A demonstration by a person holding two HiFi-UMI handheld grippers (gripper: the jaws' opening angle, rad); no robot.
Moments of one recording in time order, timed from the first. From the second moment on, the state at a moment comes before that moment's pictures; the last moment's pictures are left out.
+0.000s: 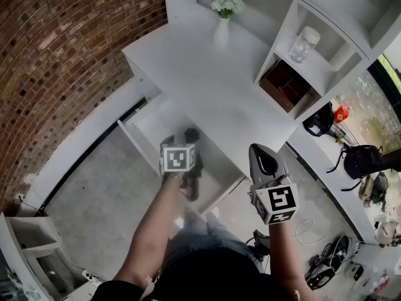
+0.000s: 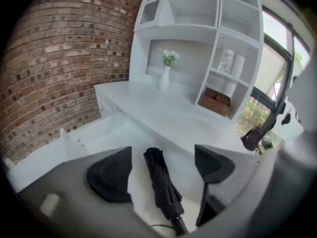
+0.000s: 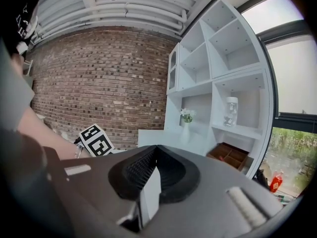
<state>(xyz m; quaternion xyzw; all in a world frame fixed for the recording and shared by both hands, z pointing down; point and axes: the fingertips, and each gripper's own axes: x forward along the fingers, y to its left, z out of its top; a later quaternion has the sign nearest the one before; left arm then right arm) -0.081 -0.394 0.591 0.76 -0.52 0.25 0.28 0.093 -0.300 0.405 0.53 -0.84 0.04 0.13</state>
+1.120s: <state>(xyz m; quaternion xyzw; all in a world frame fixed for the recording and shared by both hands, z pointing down) -0.135 -0.339 0.344 0.85 -0.52 0.05 0.01 0.098 -0.286 0.300 0.54 -0.84 -0.04 0.05</state>
